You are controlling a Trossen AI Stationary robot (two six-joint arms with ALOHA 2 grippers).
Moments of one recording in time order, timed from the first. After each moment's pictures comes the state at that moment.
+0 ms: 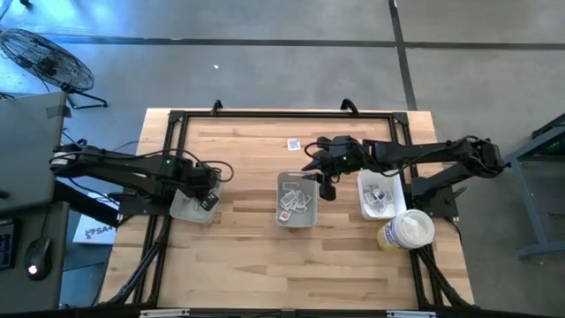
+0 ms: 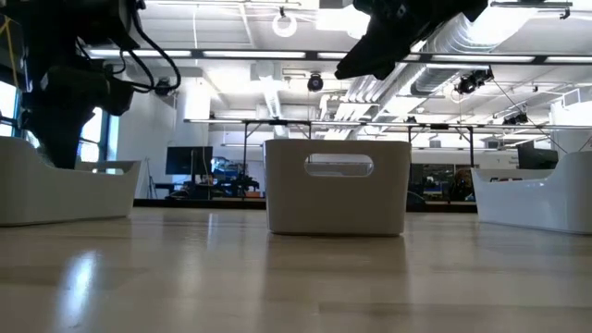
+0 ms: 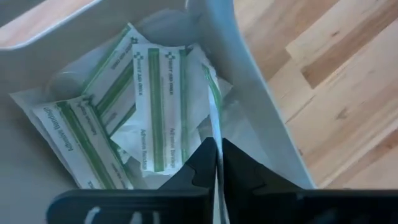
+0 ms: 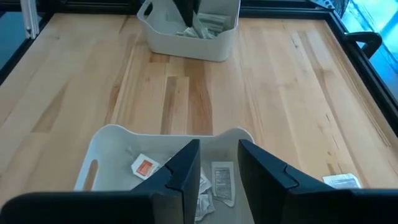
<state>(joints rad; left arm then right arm) -0.02 0.93 0.59 -0.96 -0.04 -0.90 -0.11 1.34 0.97 -0.20 -0.08 -0.06</state>
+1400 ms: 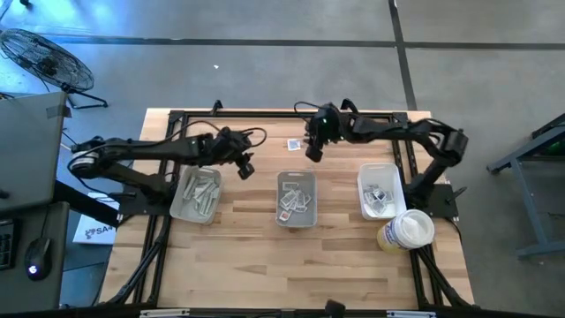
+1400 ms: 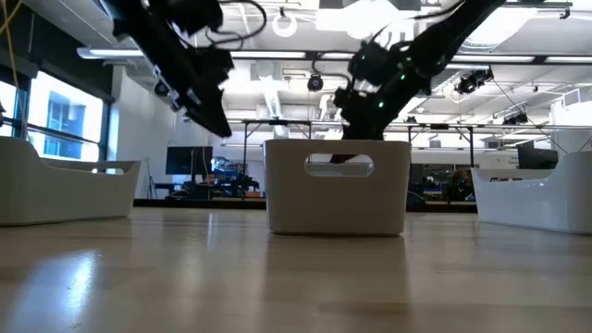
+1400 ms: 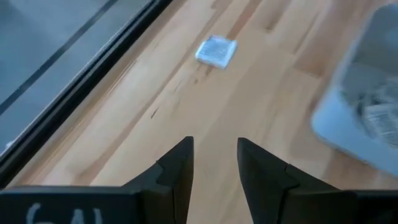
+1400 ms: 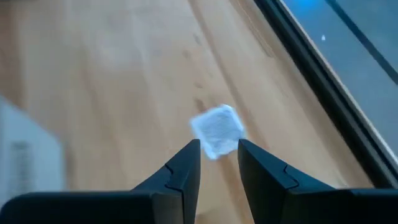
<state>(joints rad) 0.24 1.24 0.82 -0.34 -0.32 -0.16 -0.50 1.65 1.00 -0.09 -0.09 -0.12</state>
